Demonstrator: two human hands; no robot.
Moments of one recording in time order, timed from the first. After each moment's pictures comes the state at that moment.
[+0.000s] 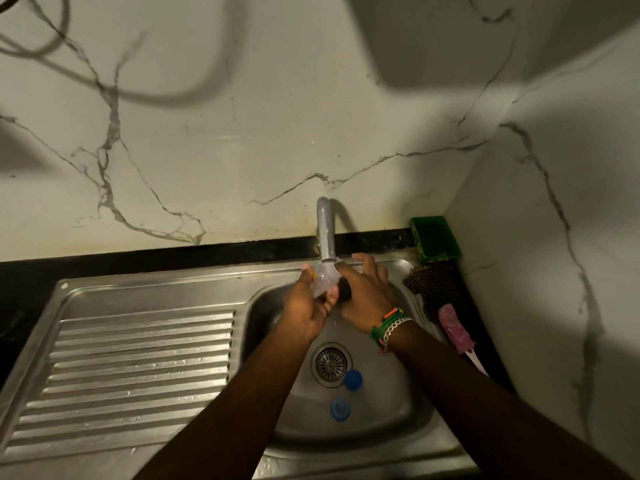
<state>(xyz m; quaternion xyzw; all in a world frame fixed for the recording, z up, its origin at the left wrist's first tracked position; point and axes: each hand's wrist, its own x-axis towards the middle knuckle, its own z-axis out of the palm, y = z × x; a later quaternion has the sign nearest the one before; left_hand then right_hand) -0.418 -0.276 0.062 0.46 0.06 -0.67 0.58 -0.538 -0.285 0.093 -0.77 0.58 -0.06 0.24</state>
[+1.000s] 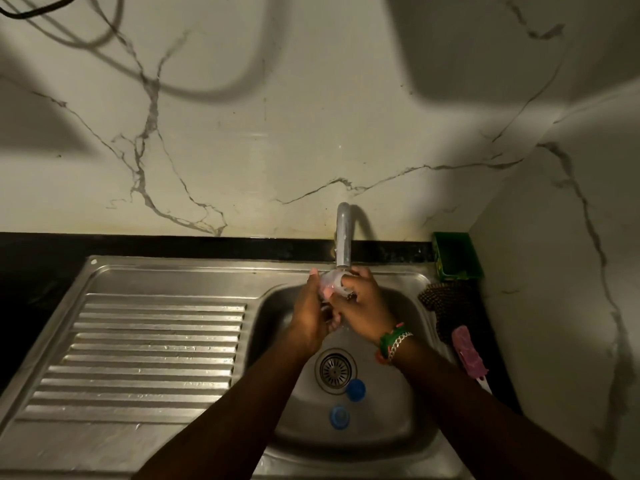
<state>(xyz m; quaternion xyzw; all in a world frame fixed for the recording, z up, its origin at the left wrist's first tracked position) -0.413 -0.266 0.039 0.55 -0.07 -0.64 0.54 -0.525 -0.295 0.063 -0.67 0.49 -0.27 0.50</state>
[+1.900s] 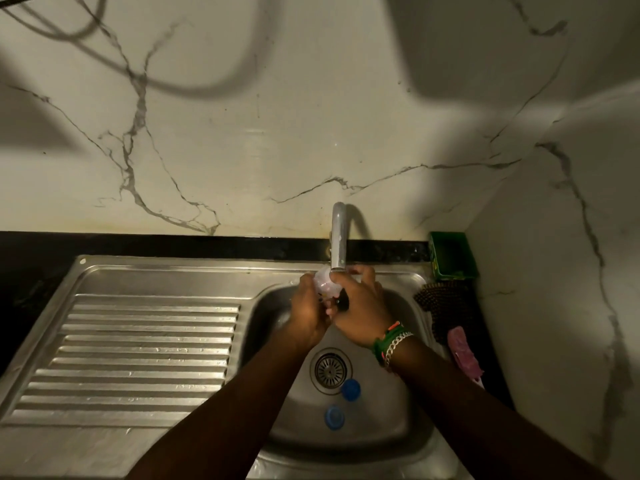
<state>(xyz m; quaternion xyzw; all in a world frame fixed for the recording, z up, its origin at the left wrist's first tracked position) -0.410 -0.287 0.020 0.52 -0.02 -0.65 0.56 -0.531 -0.289 0.095 -0.76 0.56 -0.08 0.31</state>
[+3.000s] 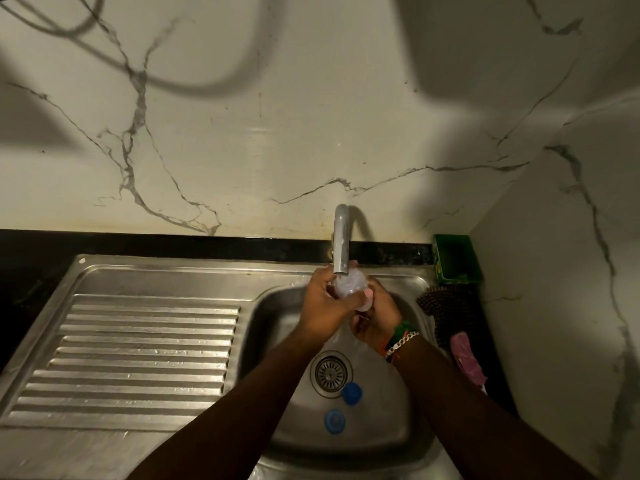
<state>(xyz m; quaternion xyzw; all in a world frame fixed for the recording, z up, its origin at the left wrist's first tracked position) -0.426 -0.280 0.044 0.58 -0.34 -0.53 0.53 -0.541 -0.314 0.046 -0.16 0.50 -0.29 0.80</state>
